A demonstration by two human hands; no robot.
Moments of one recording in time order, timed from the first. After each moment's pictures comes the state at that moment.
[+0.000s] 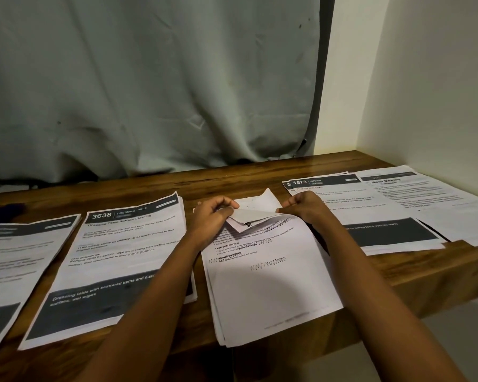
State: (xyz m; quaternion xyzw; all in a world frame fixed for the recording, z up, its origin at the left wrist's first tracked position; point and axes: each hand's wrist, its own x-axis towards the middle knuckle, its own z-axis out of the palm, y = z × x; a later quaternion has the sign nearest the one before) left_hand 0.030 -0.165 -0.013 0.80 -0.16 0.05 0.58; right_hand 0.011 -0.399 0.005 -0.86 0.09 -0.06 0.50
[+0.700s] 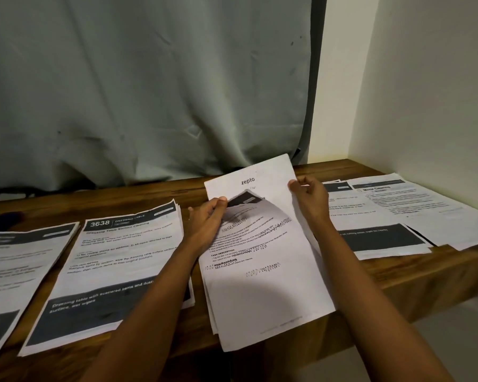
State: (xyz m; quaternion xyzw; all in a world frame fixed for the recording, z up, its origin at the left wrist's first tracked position) left_hand 0.014 -0.169 0.000 0.83 -0.11 0.08 0.53; right_hand 0.004 -0.394 0.021 -0.72 0.05 -0.34 0.60
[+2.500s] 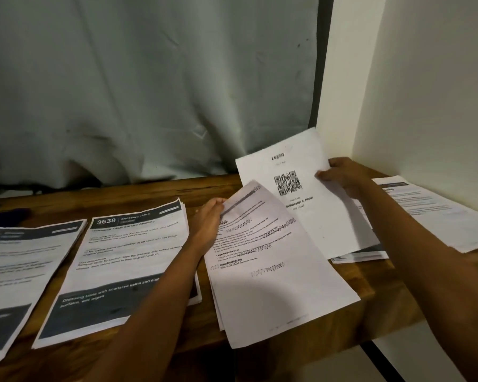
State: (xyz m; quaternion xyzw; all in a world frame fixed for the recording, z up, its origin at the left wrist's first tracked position) left_hand 0.034 -0.161 -0.012 0.79 -0.11 0.05 0.60; right_hand 0.019 -0.469 0.087 -0.84 0.11 -0.16 0.51
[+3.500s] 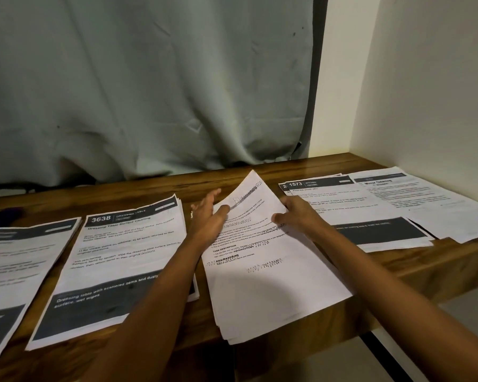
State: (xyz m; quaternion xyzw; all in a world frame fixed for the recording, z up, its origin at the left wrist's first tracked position) left_hand 0.031 -0.168 -0.015 0.85 -0.10 0.06 0.51; right_hand -0.015 -0.377 0.012 -0.90 0.02 -0.08 0.43
